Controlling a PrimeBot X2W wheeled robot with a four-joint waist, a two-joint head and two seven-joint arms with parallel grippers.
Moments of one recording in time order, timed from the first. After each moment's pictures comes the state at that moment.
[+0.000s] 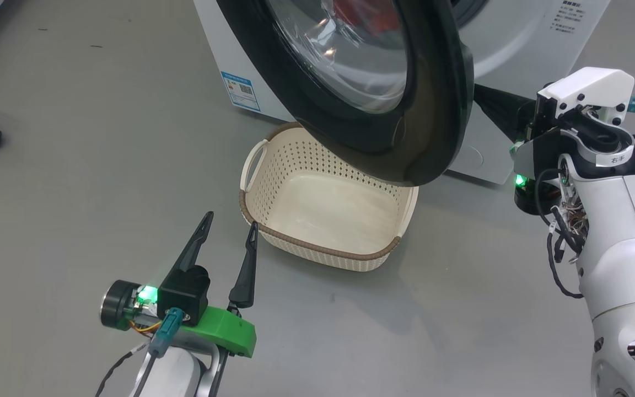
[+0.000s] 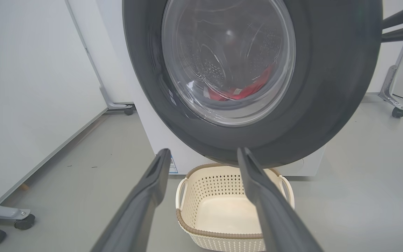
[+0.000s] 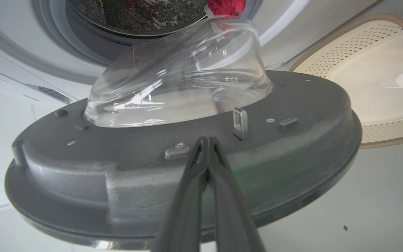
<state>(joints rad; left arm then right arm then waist) -0.22 0.03 -0.41 0.25 -0.25 0.10 -0.25 -0.84 -0.07 -0.01 0.75 1.49 -0.11 0.60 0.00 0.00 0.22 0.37</state>
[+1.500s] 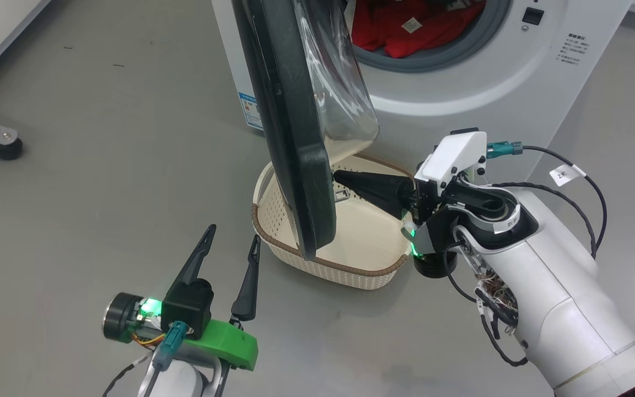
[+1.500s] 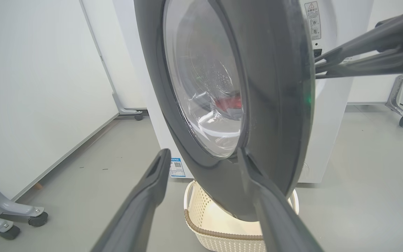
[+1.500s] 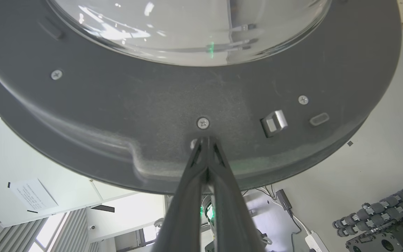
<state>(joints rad) -0.18 0.04 -0.42 0.23 -0.24 0.11 -0.25 -0.68 -0.07 0.53 0.51 1.93 -0.12 0.61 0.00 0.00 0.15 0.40</state>
